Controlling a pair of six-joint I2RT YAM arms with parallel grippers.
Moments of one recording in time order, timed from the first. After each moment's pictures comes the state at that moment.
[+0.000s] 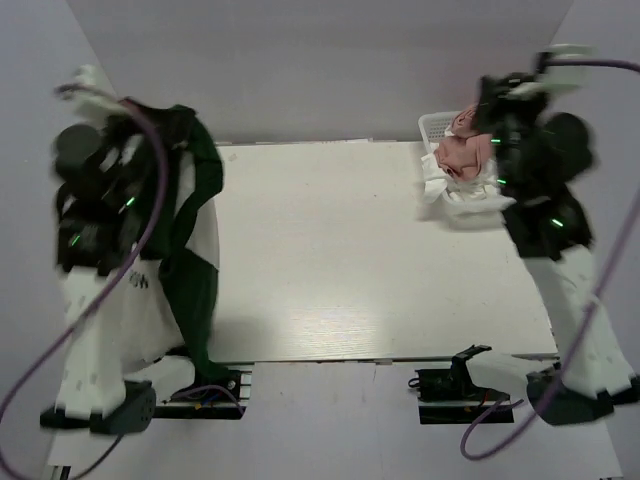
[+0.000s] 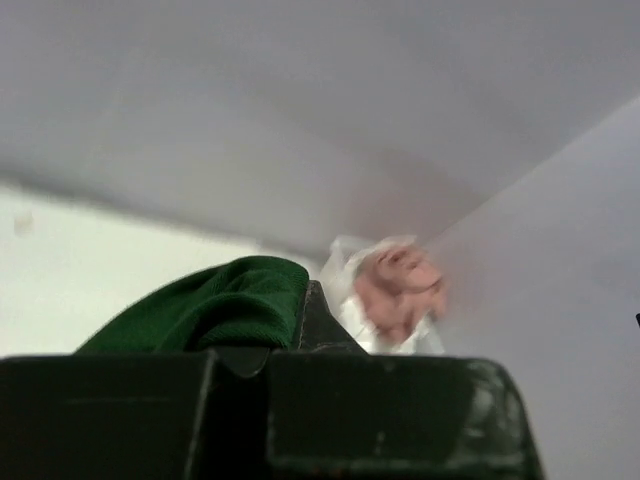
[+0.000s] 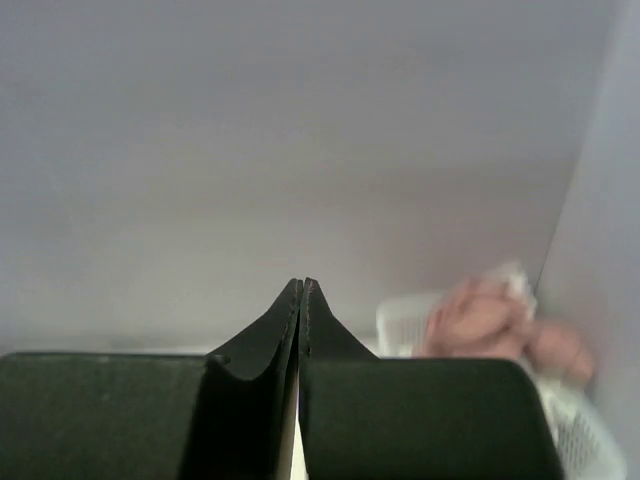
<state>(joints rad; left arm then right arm) -0.12 1.04 1.80 -0.59 0.08 -0.66 0.41 1.12 1.77 -0.26 0.36 -0.01</state>
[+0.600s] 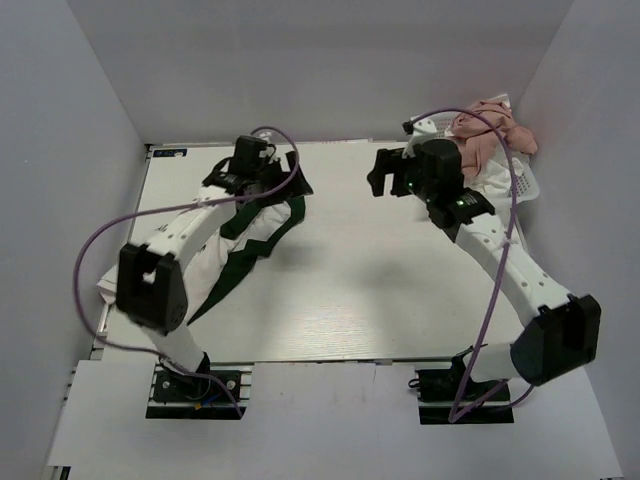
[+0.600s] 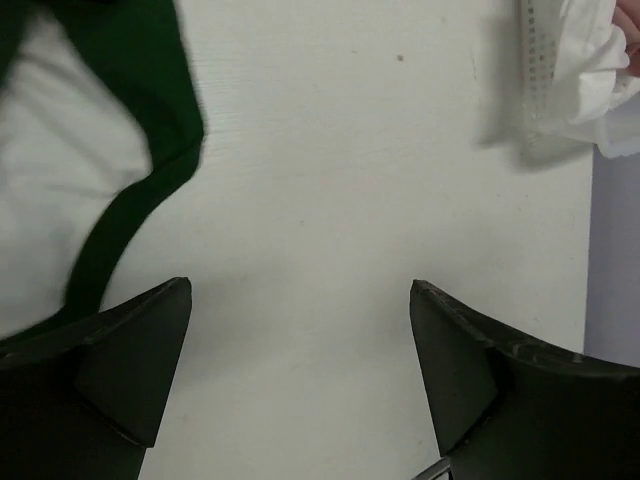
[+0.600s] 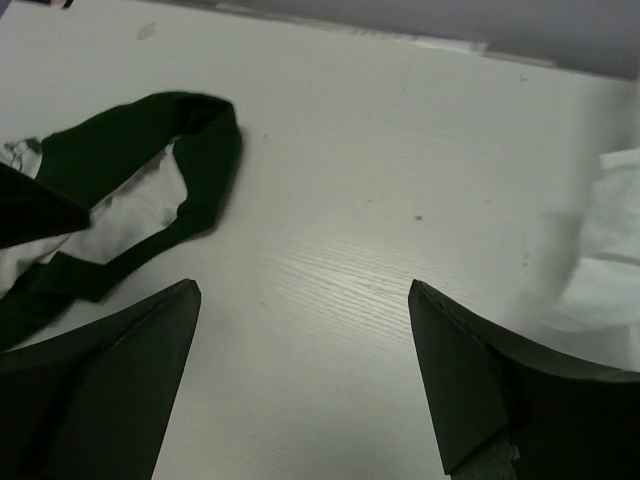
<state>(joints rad) -0.38 1.78 1.49 -0.43 0.24 -0.55 0.43 1.35 1.25 -0.24 -0.01 0.15</state>
